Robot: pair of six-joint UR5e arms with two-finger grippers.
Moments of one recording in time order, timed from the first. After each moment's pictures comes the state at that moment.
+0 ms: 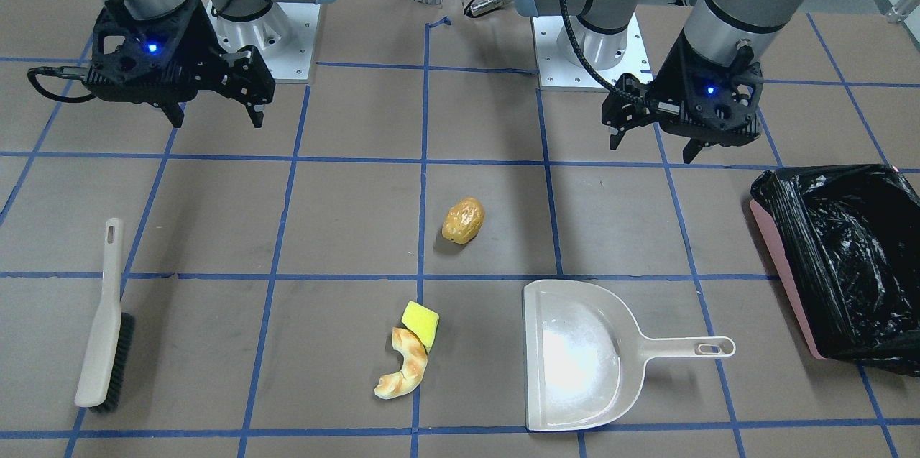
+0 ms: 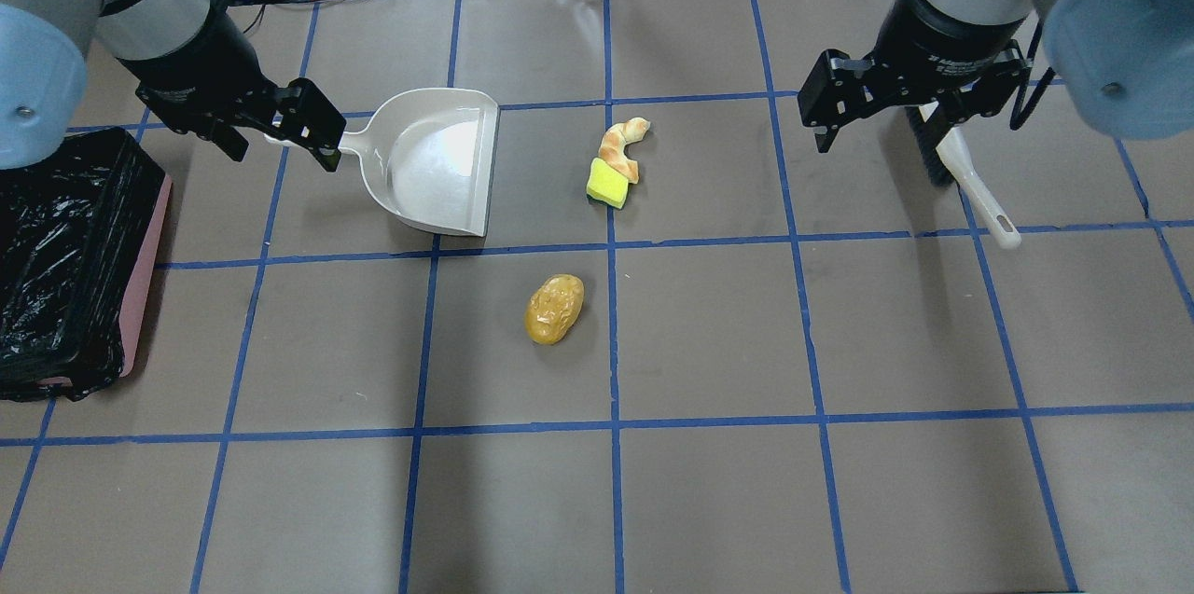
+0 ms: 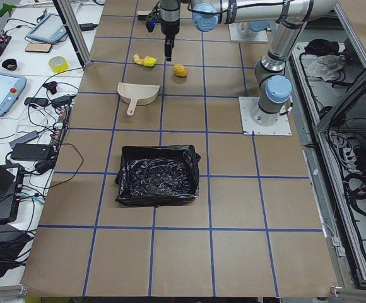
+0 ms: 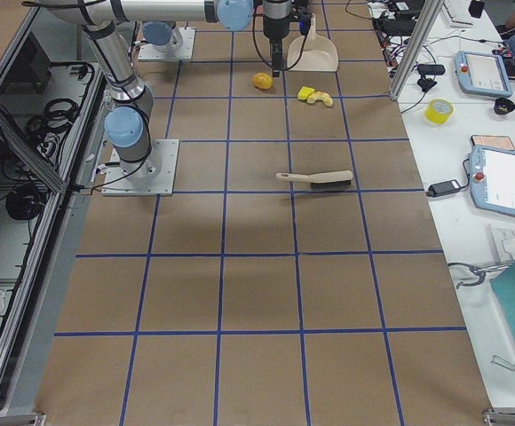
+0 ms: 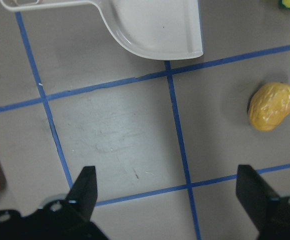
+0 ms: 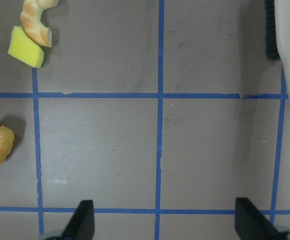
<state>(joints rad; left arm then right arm) -1.48 -1.58 -1.63 -1.47 1.55 0.37 1.55 -1.60 1.63 -1.62 -1.56 -0.06</state>
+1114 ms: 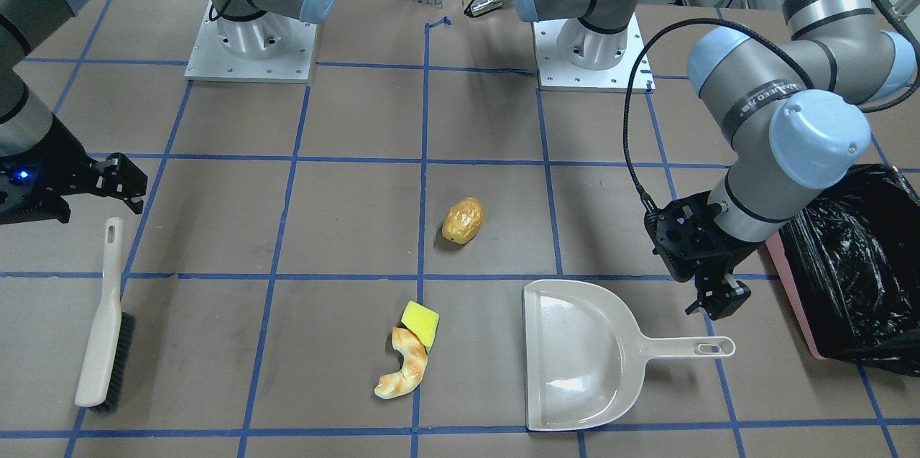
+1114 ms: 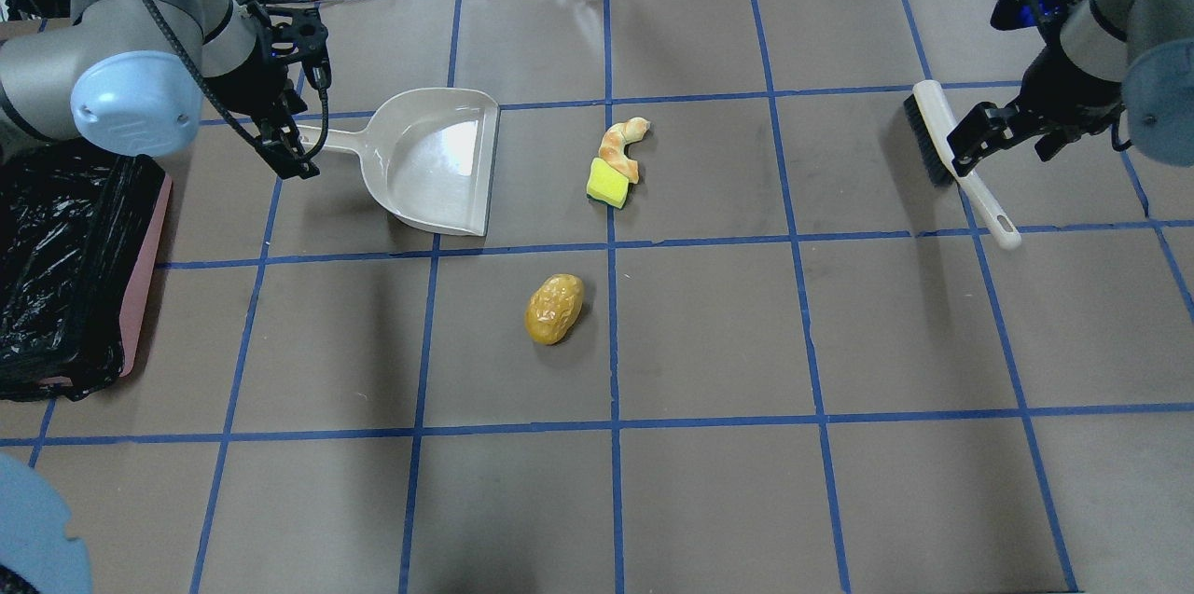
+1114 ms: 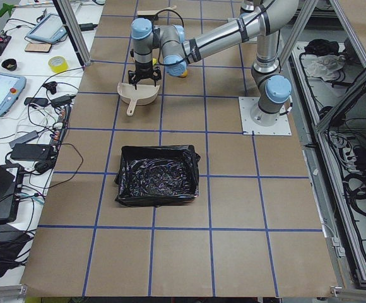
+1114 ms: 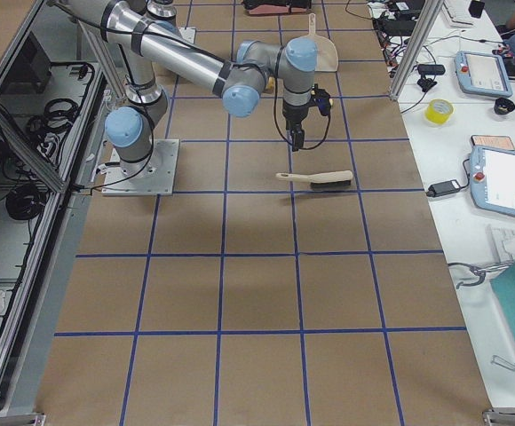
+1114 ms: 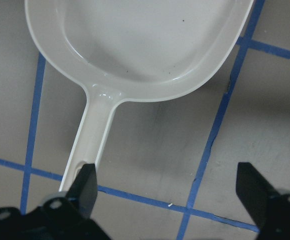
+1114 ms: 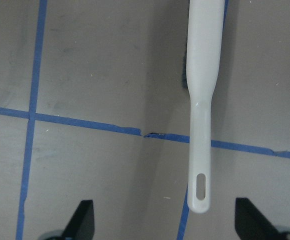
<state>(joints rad) -1.39 -1.89 -1.65 -1.11 1.56 1.53 1.23 -1.45 1.81 -1.98 -1.57 -0.52</state>
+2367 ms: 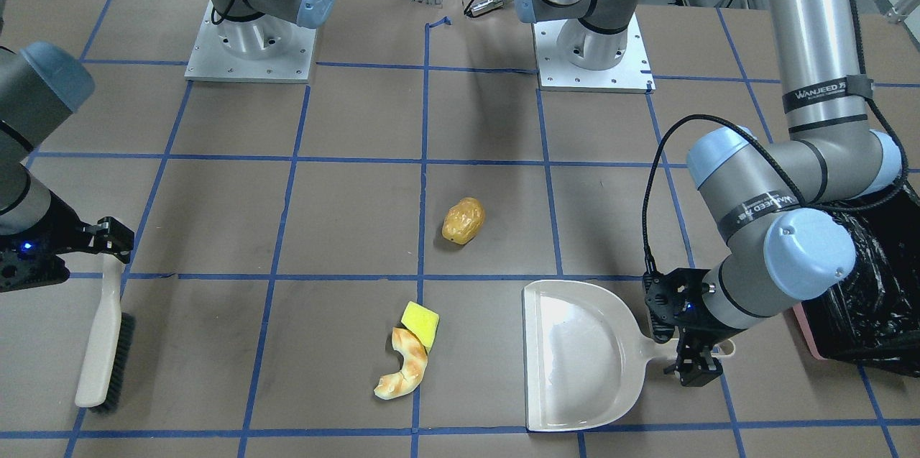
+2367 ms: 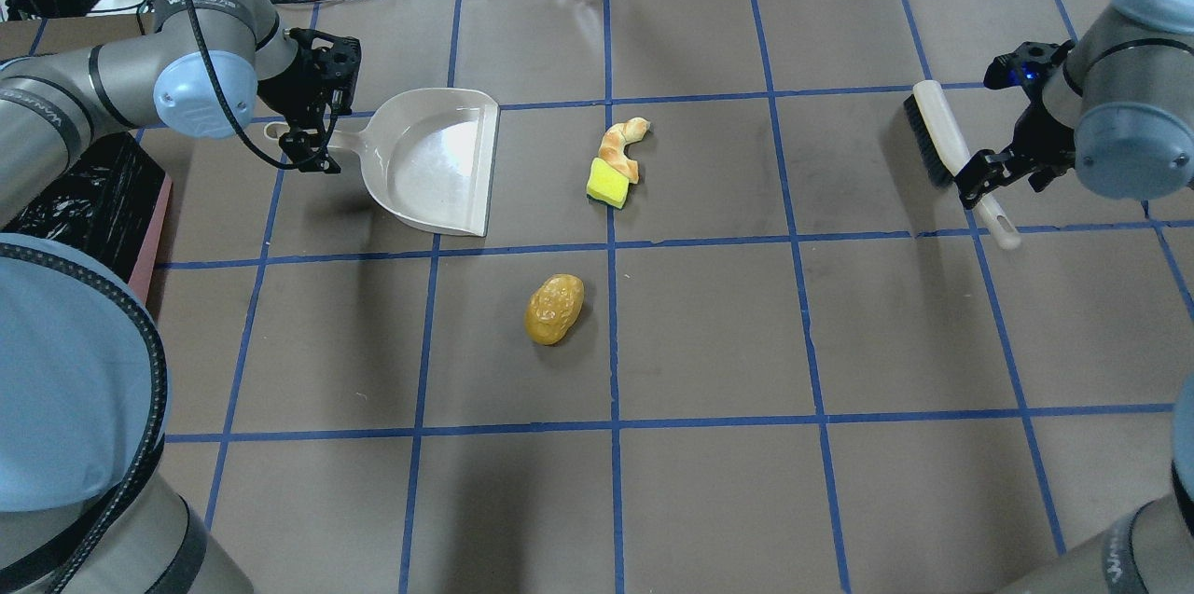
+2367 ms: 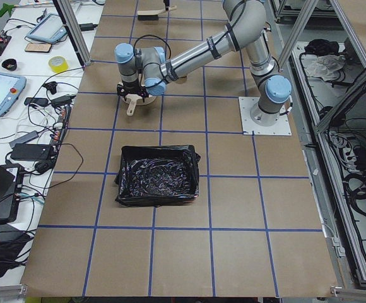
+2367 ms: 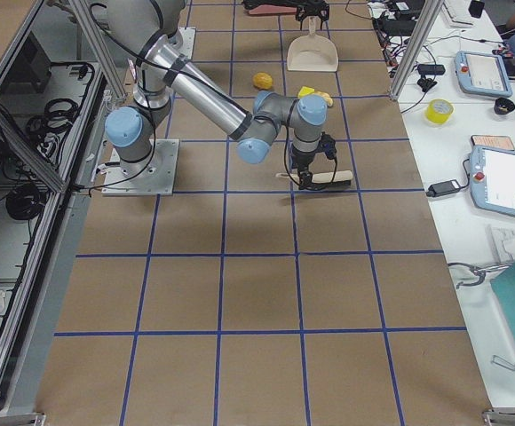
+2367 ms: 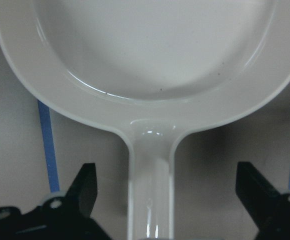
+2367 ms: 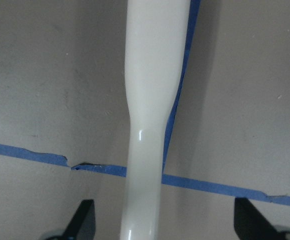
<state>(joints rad) -1.38 -2.11 -1.53 -1.06 1.51 1.78 1.16 -1.22 1.84 -2.18 -1.60 -0.62</state>
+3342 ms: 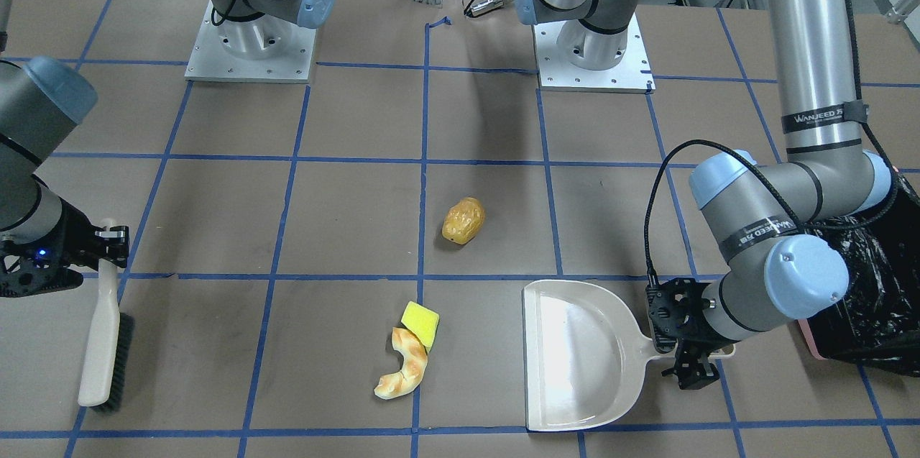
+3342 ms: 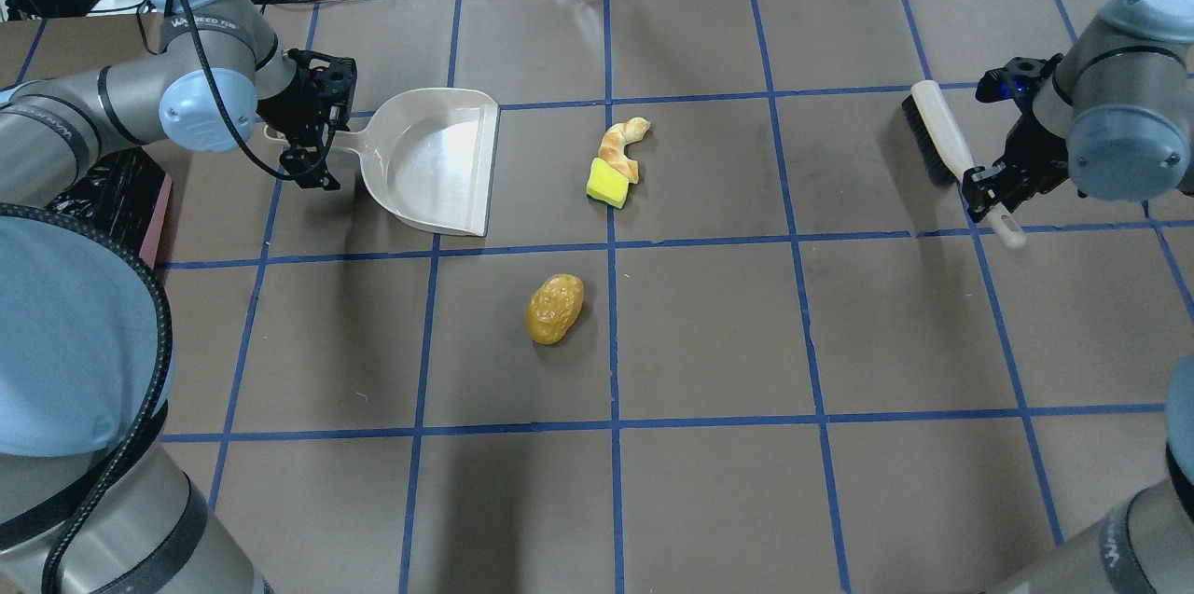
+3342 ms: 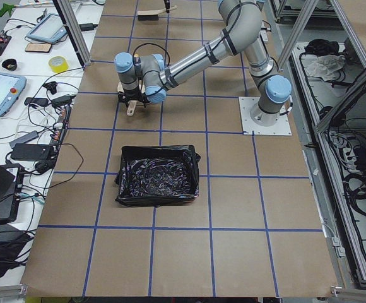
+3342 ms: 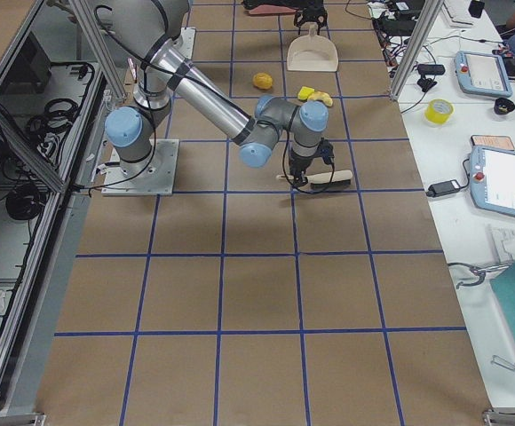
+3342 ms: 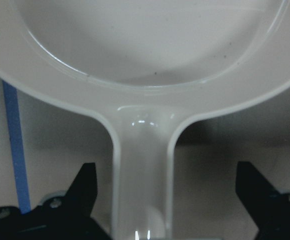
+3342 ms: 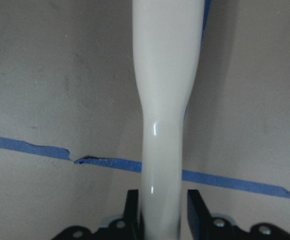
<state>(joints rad) -1.35 -2.16 -1.54 -1.04 1.50 1.78 1.16 -1.21 1.83 -2.14 -1.61 -0.60</state>
